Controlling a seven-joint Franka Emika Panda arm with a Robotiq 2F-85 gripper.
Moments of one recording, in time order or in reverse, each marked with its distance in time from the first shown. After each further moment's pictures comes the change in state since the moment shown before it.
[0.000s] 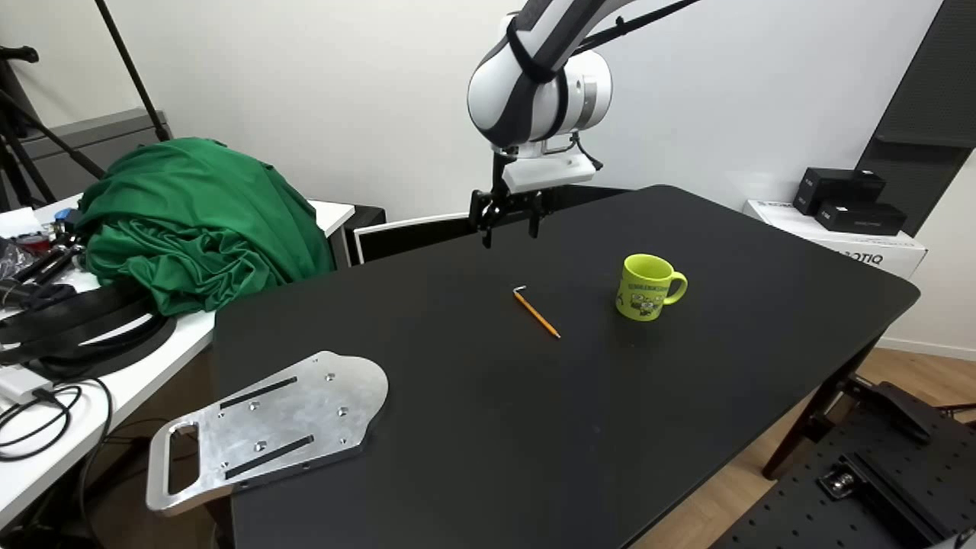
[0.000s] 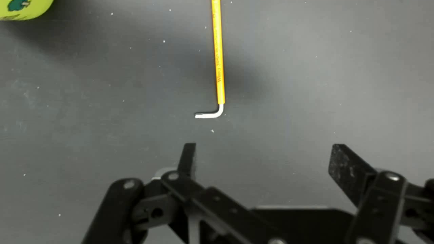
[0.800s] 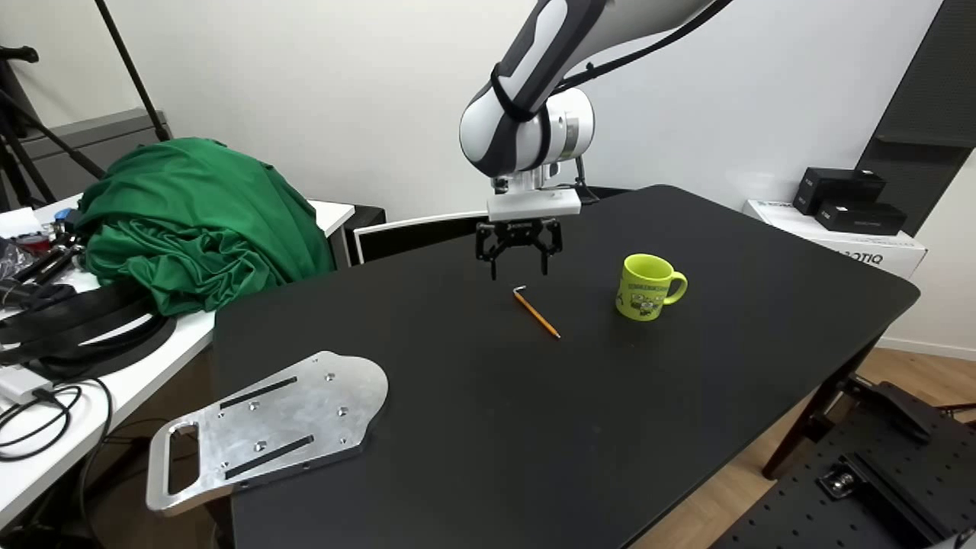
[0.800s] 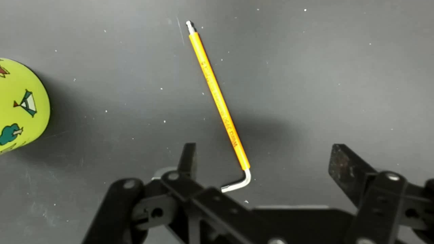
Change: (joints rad) arm 0.033 0.132 -0.045 0.092 0.053 -0.144 0.272
